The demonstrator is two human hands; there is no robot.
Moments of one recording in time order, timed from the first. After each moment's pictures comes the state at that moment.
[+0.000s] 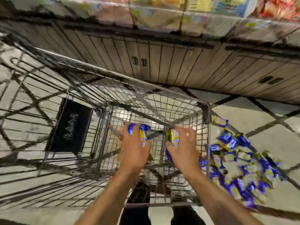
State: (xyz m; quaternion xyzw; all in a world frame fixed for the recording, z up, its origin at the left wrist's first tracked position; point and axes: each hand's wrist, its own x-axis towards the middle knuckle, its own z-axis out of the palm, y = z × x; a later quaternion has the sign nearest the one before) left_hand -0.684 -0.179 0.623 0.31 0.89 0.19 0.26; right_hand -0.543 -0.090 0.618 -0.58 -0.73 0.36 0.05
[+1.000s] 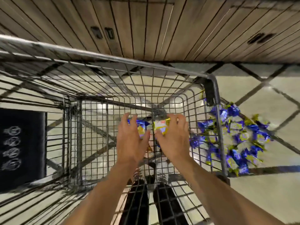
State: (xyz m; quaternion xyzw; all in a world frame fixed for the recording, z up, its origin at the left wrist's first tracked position) left_hand -0.699 -0.131 0.469 0.43 0.84 0.16 0.29; right_hand -0.571 -0.074 0.473 -0.63 -0.74 0.24 0.04
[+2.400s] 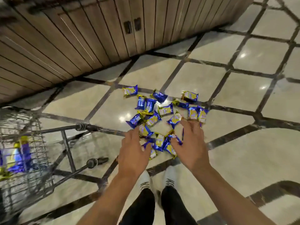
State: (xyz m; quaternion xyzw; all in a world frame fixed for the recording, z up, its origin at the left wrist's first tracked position) left_hand -0.132 -0.041 0.501 0.54 0.75 0.11 0.36; right_hand 0.056 -0.017 0.507 -0.73 -0.61 0.28 0.10
